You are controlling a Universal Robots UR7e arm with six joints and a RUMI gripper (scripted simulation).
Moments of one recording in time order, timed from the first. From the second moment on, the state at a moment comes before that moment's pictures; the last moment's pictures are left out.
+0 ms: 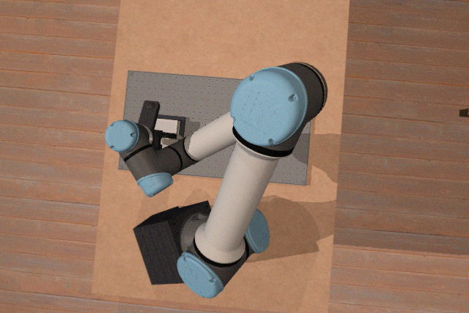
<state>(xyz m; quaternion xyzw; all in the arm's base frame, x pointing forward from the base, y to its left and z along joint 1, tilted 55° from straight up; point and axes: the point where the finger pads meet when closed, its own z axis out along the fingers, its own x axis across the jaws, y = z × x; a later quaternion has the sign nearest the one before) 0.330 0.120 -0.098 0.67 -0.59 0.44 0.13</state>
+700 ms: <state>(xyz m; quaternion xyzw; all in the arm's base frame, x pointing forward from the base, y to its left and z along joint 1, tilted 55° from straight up) 0.340 0.102 -0.112 0.66 -0.59 0.44 0.13</state>
